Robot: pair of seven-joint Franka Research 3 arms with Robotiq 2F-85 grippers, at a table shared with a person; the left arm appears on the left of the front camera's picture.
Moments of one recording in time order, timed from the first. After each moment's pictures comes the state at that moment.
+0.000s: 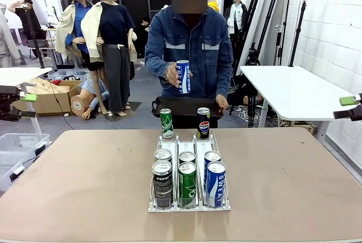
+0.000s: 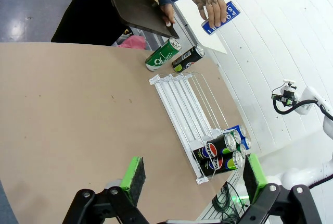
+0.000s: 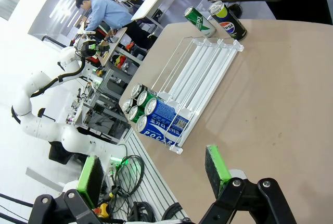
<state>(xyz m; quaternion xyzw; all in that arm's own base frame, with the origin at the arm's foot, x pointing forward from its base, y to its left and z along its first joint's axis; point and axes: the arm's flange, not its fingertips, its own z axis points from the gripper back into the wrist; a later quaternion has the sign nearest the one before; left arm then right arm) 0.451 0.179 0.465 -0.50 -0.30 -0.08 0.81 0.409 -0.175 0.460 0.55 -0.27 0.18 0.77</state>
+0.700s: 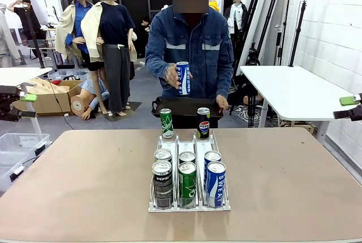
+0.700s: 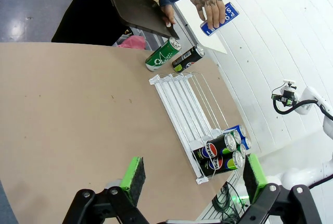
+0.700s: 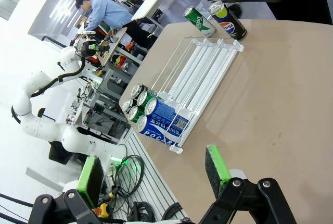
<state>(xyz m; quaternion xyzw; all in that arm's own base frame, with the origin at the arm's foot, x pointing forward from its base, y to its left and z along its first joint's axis) 0.451 0.179 0.465 -0.50 -0.30 -0.08 0.81 0.409 -0.175 0.460 0.55 -0.27 0.18 0.77</state>
